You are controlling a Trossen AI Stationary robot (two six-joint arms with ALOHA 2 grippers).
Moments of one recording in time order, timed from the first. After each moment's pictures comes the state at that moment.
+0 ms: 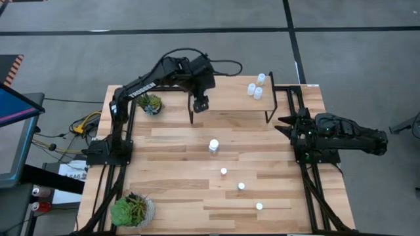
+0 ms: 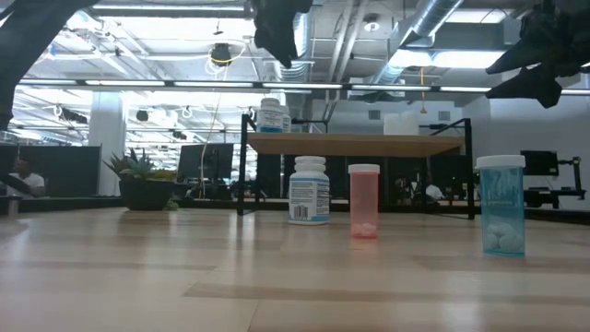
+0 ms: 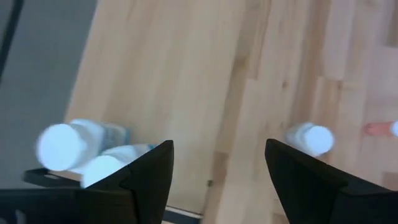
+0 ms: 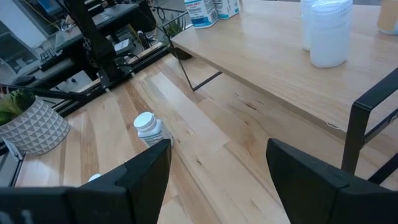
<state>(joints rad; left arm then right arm) 0.35 1.99 2.35 -1.43 -0.02 0.15 -0.07 0.11 0.46 -0.68 0.29 0.50</state>
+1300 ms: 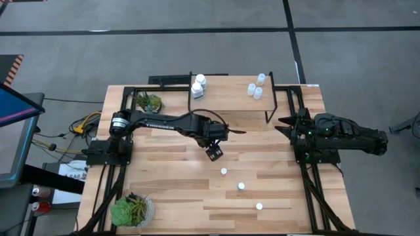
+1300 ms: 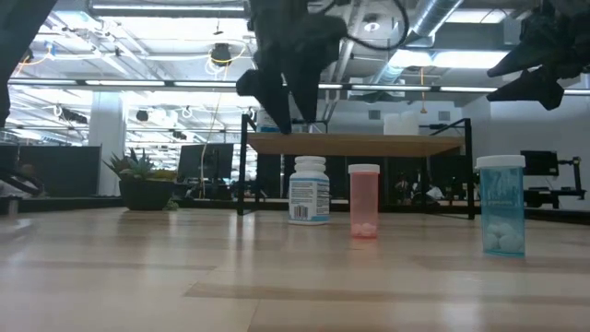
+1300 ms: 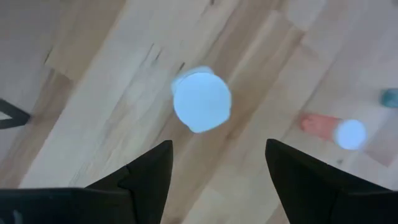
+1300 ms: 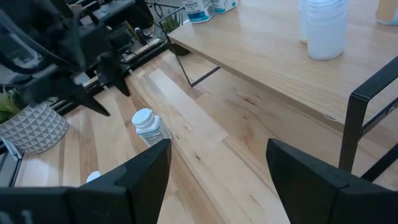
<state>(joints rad) -0.02 2.00 1.78 -1.08 -0.08 -0.59 -0.07 0.11 0.46 -0.70 0.29 0.52</state>
